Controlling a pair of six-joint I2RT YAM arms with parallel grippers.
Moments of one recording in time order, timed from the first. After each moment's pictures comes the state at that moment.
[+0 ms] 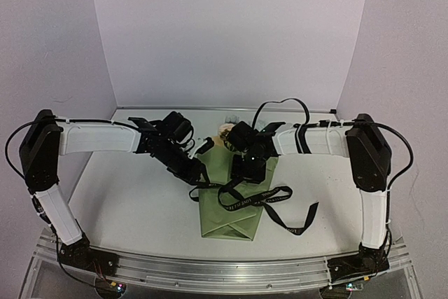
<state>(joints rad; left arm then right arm) -0.80 1.73 1.21 -0.52 0.38 -0.19 0.87 2.07 1.55 -0.69 0.10 0.94</state>
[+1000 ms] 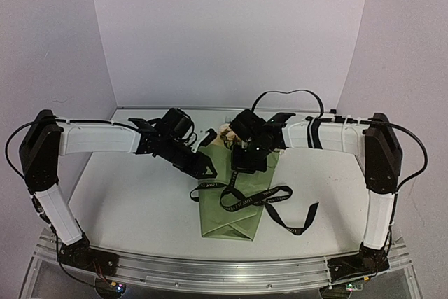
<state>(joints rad) -0.80 1.73 1.20 -0.38 0.39 -0.24 0.88 1.98 1.57 -0.71 0.07 0.85</state>
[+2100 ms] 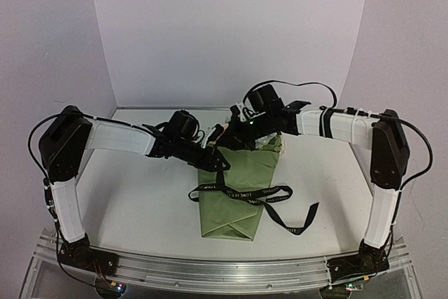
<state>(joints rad) -0.76 1.91 1.23 -0.04 0.55 -0.34 0.74 1.94 1.58 -0.35 -0.49 0.86</state>
